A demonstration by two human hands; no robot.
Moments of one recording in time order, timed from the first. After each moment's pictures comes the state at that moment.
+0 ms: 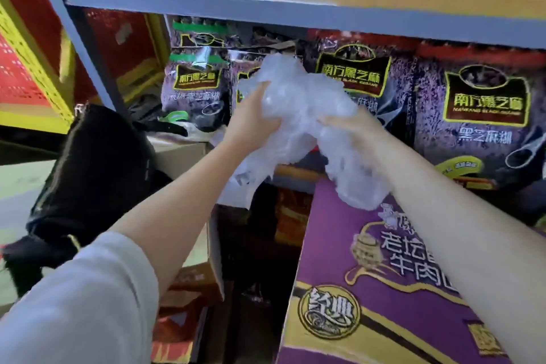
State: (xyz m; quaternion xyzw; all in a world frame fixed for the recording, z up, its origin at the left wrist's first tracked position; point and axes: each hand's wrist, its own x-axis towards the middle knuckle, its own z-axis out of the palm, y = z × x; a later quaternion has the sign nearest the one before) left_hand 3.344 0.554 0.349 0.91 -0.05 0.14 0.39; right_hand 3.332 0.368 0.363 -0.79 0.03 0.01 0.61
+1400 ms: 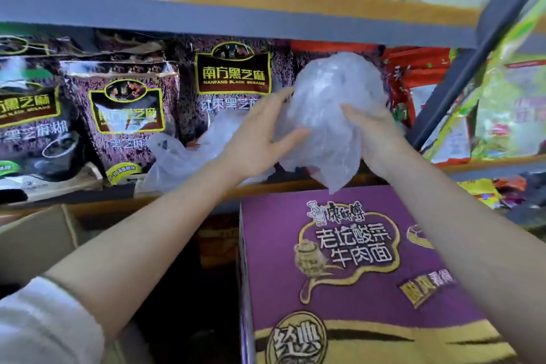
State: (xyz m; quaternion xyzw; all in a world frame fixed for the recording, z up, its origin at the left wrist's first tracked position) left_hand 3.355 0.437 0.354 0.76 -0.45 0.04 0.47; right_hand 3.282 0.262 0.374 -0.68 0.14 -0.22 0.69
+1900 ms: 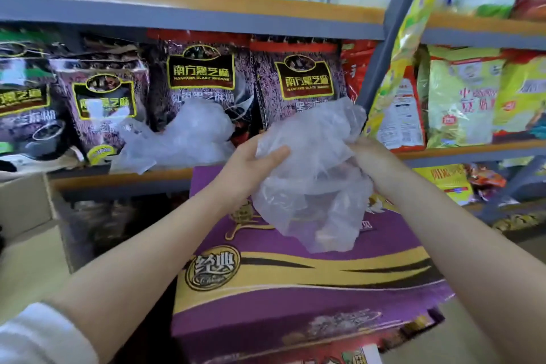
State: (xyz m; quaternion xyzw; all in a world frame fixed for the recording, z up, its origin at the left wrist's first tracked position) left_hand 3.216 0.394 0.329 0.61 -0.29 -0.16 0.72; right_hand 3.155 0.191 0.348 -0.73 0.18 -0.10 0.66
